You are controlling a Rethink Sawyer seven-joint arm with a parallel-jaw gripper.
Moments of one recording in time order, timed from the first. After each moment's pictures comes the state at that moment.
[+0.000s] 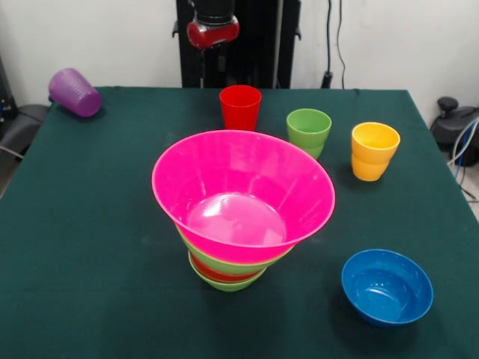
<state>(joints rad) -0.27 -0.18 -0.41 2.12 -0.87 -0.54 1.58</state>
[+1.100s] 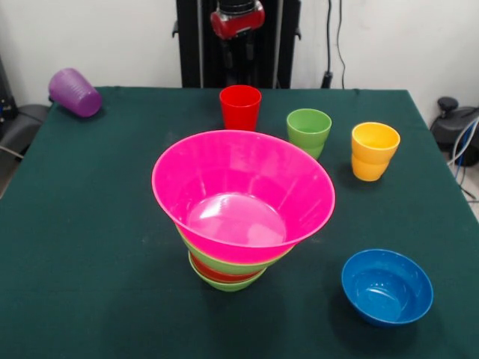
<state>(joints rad) -0.43 -0.41 -0.17 2.27 -0.87 -0.31 1.58</state>
